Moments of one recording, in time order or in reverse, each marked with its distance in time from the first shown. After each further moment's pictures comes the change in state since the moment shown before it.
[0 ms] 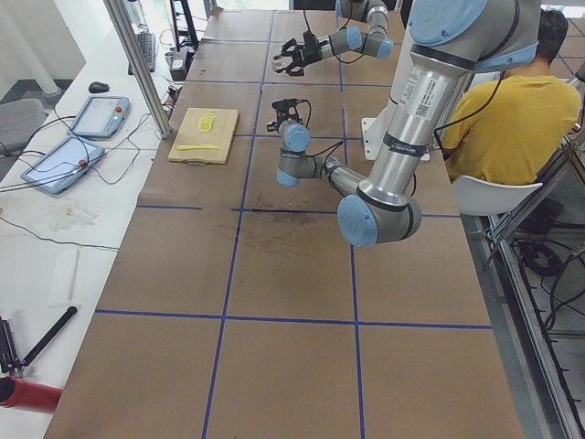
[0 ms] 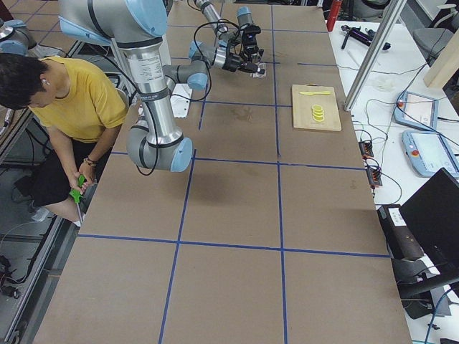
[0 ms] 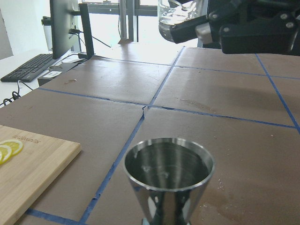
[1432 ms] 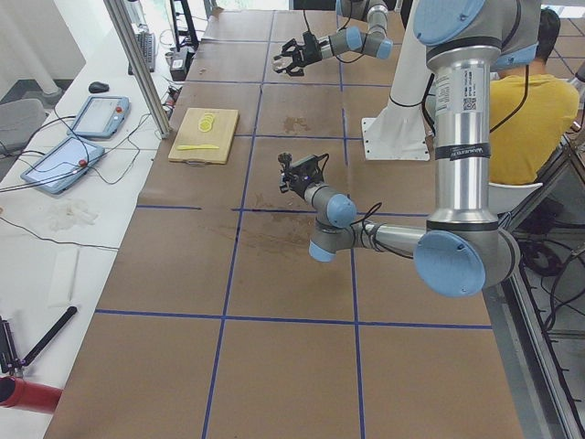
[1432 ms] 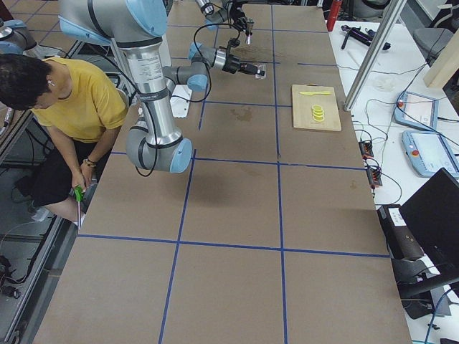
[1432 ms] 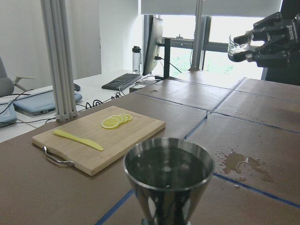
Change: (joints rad) left arm -0.007 0.533 -0.138 -0.411 0.340 -0.193; right arm 0.000 -0.013 0.001 0.002 -0.001 0.021
